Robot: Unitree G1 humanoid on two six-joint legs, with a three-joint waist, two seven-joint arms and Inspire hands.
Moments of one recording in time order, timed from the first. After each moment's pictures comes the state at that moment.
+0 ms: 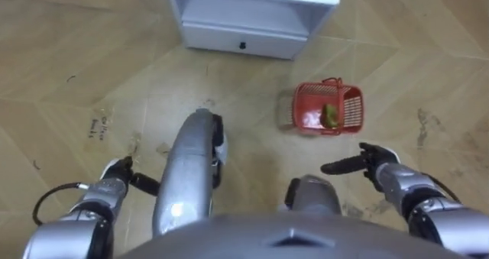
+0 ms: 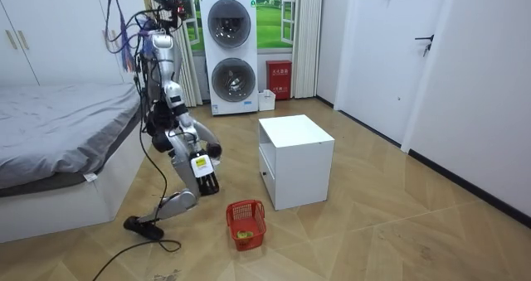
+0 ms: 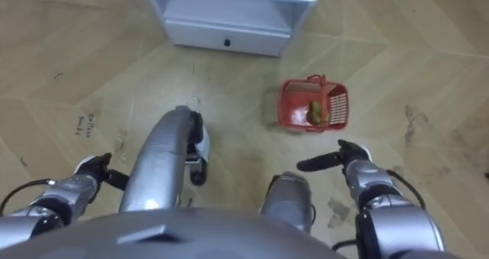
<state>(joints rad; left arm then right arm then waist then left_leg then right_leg) -0.13 0.29 0.03 1.32 0.23 0.05 0.05 -0.18 -0.28 0.00 1.24 0.12 0.10 -0.02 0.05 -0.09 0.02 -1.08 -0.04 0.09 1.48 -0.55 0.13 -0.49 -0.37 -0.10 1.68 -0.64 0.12</state>
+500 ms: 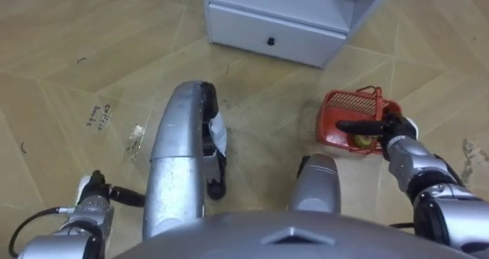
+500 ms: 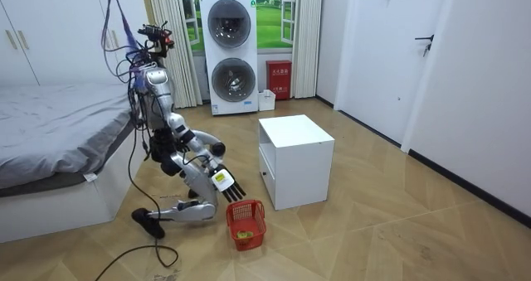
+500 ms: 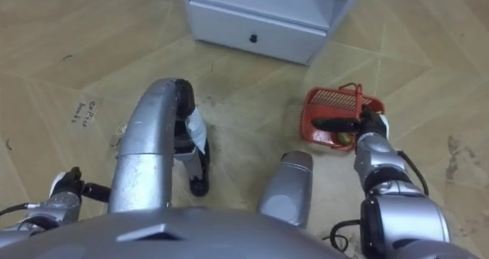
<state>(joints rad) -0.03 0.31 -0.05 1.33 0.09 -0.02 0.19 -0.20 -0.29 -0.06 1.12 0.23 0.06 -0.14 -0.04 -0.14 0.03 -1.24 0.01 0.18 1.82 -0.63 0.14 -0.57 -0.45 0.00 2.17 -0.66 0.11</state>
